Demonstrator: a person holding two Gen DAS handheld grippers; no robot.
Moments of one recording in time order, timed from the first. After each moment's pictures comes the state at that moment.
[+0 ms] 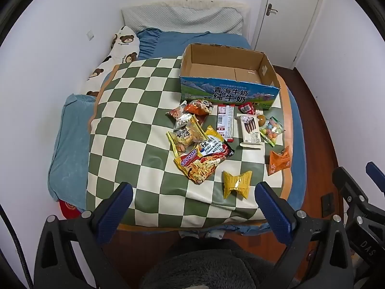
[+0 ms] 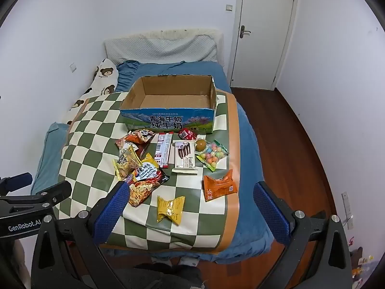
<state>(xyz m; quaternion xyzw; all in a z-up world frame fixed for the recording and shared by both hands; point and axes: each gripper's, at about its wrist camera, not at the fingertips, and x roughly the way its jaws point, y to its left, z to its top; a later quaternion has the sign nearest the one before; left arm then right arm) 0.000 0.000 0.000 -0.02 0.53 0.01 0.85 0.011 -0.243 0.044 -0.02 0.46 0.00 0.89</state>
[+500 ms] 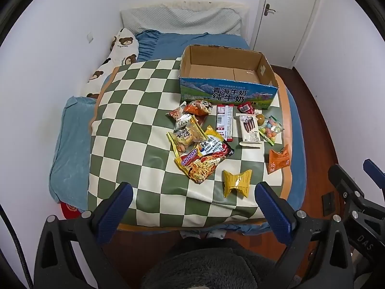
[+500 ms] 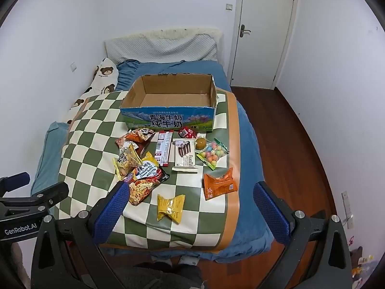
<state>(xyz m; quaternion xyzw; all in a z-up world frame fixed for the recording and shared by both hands) 0.000 0.000 0.000 -0.02 0.53 0.01 0.85 0.009 -0.243 0.045 -0.02 0.46 0.00 0.89</state>
